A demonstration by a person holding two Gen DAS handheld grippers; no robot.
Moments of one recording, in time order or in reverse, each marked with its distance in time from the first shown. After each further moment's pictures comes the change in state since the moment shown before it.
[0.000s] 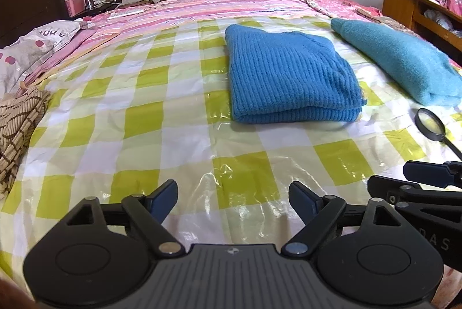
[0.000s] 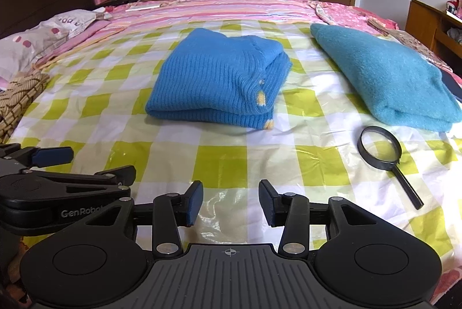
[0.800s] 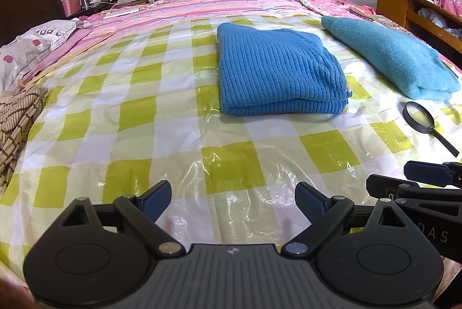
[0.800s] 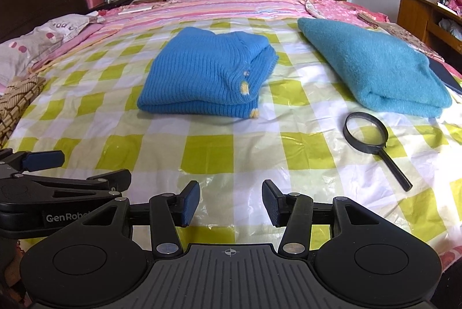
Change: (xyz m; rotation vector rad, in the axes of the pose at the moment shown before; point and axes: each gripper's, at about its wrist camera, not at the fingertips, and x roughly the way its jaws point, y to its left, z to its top) left arm -0.011 -0.008 -0.010 0.009 0.004 -0.013; right arm -0.010 -0.011 -0.013 0.032 0.004 -0.014
